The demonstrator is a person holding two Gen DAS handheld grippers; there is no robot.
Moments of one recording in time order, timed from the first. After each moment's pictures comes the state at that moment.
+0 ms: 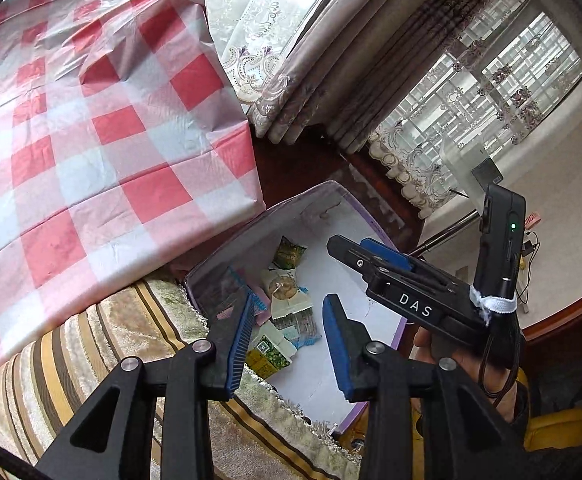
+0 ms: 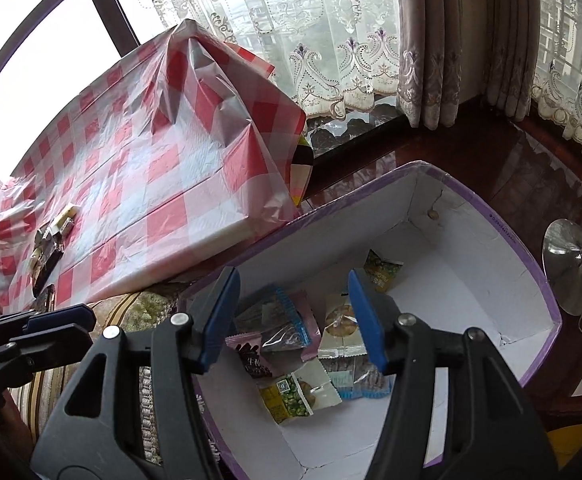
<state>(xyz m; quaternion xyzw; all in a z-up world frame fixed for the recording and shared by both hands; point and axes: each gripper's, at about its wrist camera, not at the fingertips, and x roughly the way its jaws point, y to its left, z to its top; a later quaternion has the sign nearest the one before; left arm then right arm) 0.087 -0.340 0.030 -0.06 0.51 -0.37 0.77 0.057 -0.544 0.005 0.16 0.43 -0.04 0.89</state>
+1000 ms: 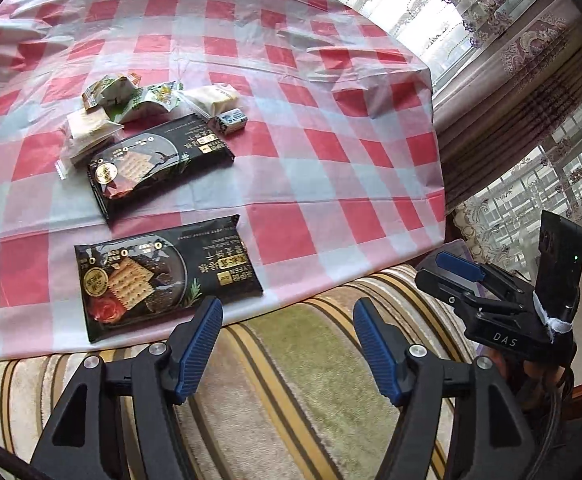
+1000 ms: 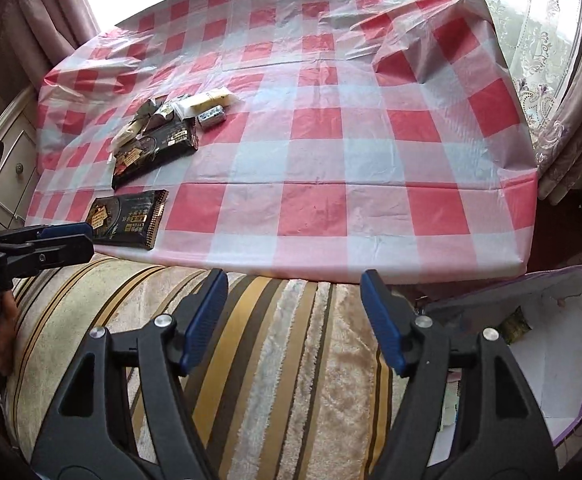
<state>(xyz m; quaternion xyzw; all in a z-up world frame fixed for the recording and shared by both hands) 0.103 -0.070 0.008 -0.14 0.53 -0.20 0.81 0.106 -0.316 0.018 -0.02 0.49 0.16 0.86</state>
